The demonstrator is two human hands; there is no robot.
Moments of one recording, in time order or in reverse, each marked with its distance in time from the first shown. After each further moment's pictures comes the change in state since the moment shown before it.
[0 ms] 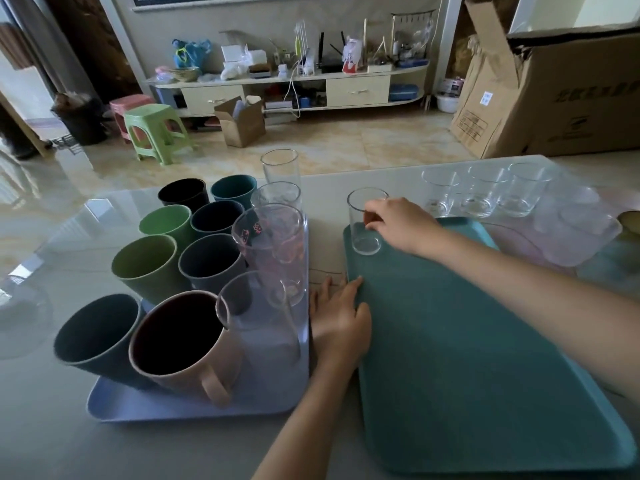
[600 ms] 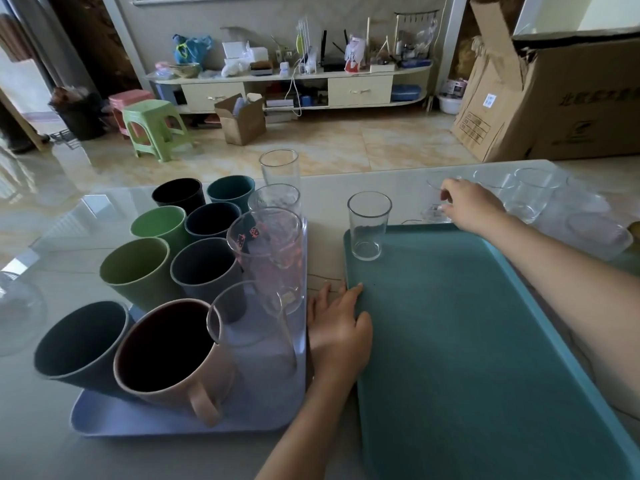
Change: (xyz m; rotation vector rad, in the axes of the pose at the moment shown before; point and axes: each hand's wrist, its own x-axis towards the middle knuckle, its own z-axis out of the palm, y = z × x) left_hand 0.001 0.000 0.000 -0.028 0.016 -0.011; right_hand 0.024 0.122 -0.010 -0.158 0.093 0.391
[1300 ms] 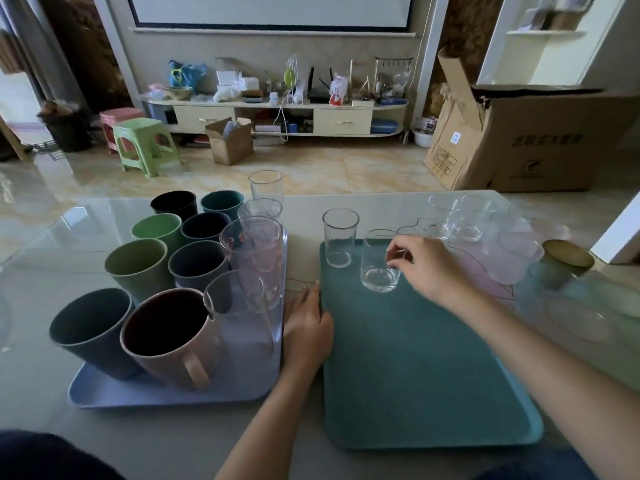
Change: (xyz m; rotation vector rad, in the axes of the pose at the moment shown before) left_hand -0.015 -0.004 -0.003 -0.175 0.064 -0.014; right_hand -0.145 -0.041 -0.046 0.379 0.052 -0.216
